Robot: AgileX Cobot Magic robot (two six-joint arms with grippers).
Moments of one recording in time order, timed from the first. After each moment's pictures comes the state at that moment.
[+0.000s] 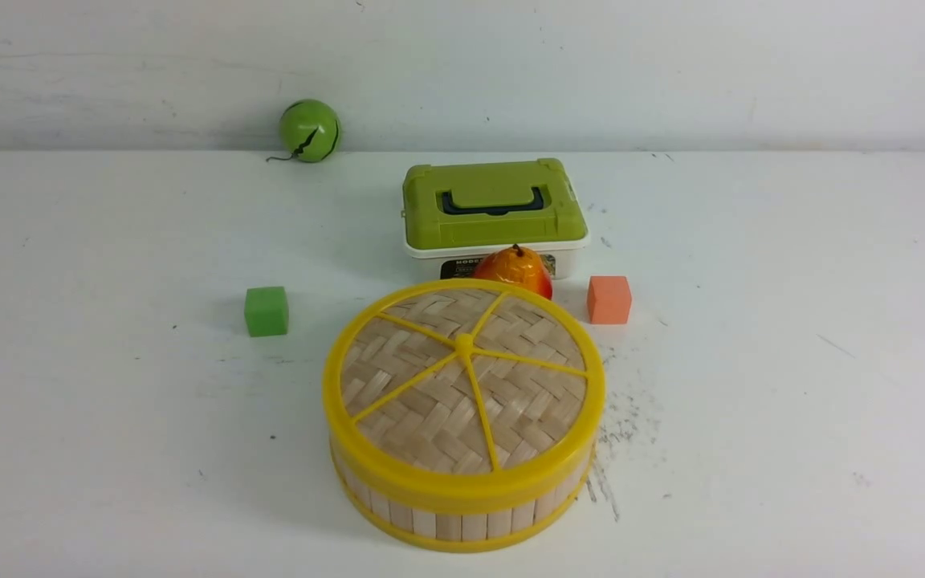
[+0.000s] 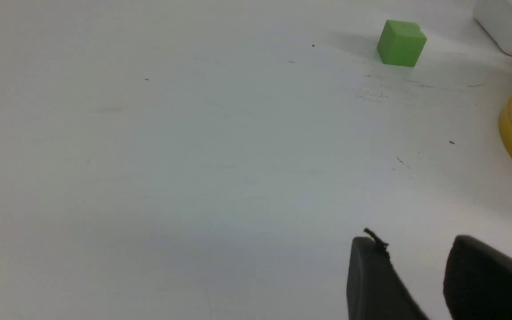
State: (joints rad) right arm -0.04 -0.01 0.03 0.75 0.37 0.54; left arm 0.02 -0.01 0.03 0.04 0.37 -0.20
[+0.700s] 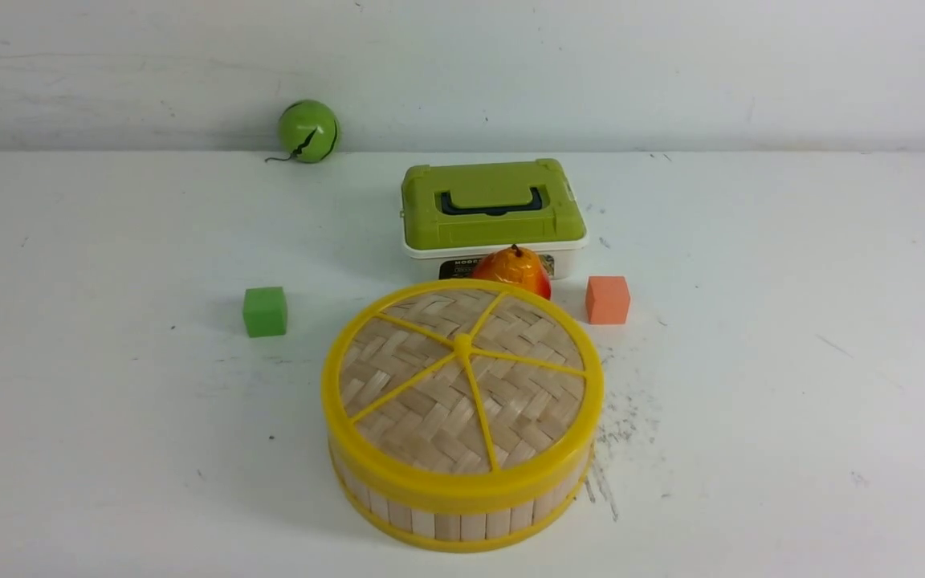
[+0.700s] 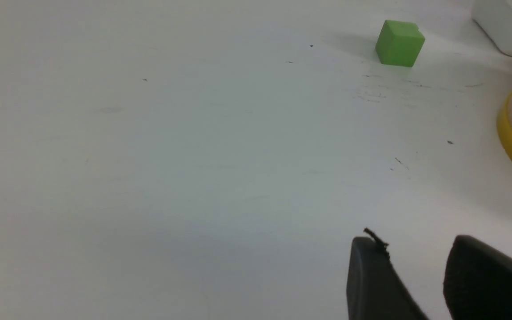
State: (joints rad) right arm -0.04 0.33 -0.50 0.59 0.66 -0.19; left arm 0.02 -0.01 0.03 0.04 0.37 -0.20
